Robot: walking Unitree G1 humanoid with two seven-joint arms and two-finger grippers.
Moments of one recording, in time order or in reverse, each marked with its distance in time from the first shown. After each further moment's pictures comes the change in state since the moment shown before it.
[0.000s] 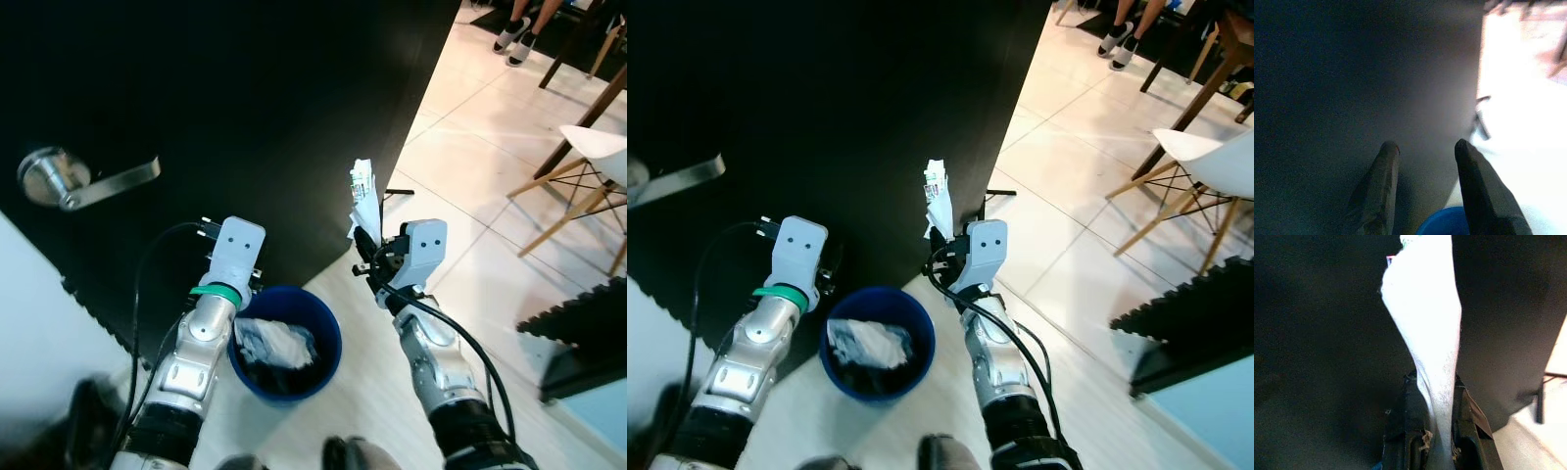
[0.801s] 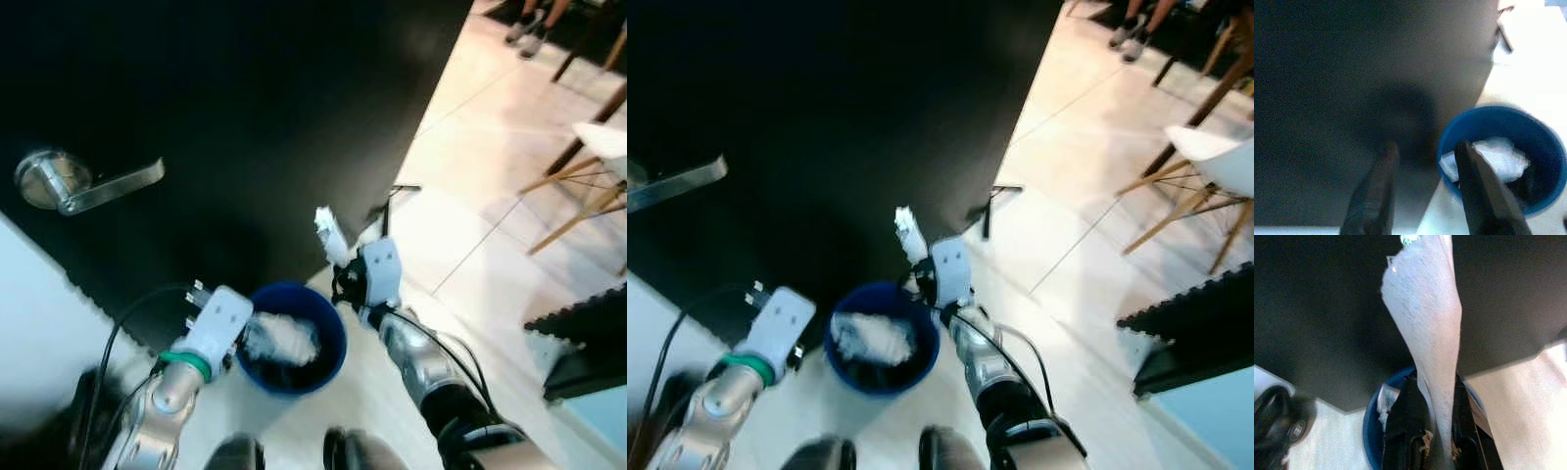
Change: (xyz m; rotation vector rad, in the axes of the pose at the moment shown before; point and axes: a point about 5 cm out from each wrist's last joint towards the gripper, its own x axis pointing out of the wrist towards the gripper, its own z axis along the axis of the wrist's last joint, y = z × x) left arm -0.092 0.033 -0.043 0.207 0.223 0.077; right arm 0.014 0.030 -0.053 -0.052 0.333 0.121
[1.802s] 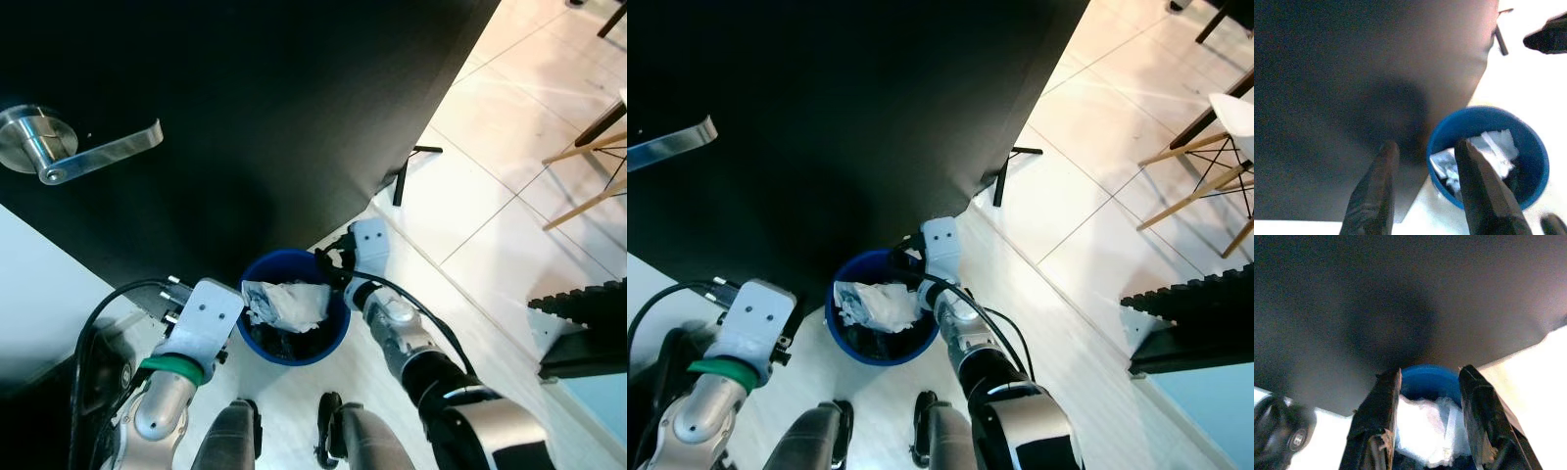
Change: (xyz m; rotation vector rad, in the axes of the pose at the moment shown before) left arm -0.010 -0.008 0.035 -0.043 -0.075 -0.011; right arm 0.007 -0.018 0.023 0.038 -0.105 -0.060
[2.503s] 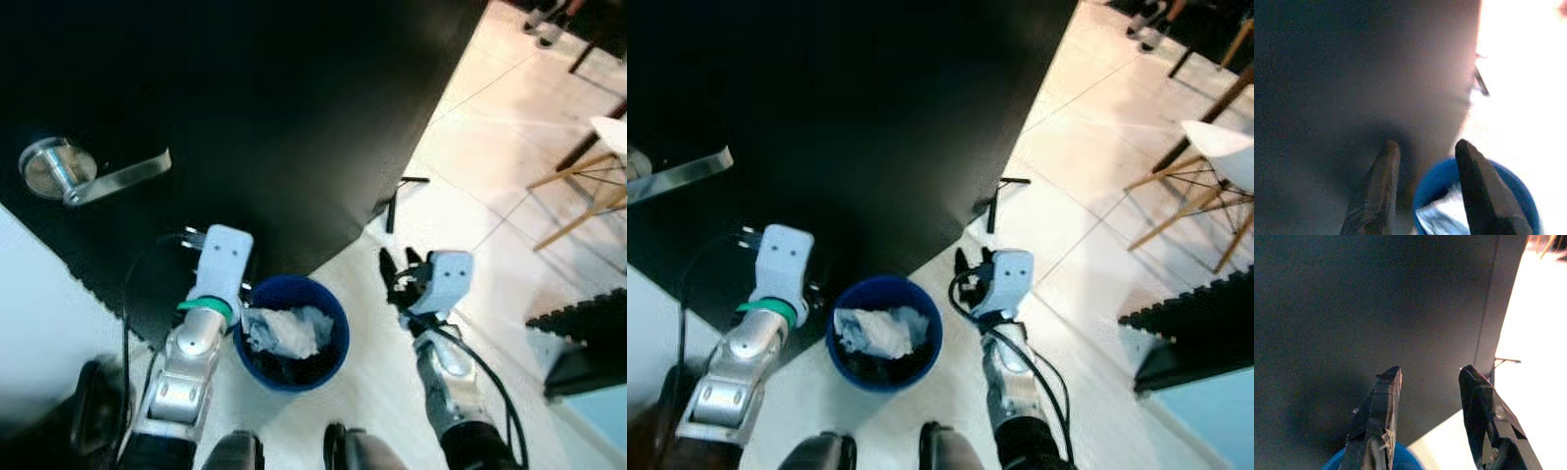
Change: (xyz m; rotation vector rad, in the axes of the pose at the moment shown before) left arm 0.061 -0.020 0.004 -0.116 -0.018 -0.138; right arm -0.068 -0.043 0.005 -0.067 -0.269 -0.221
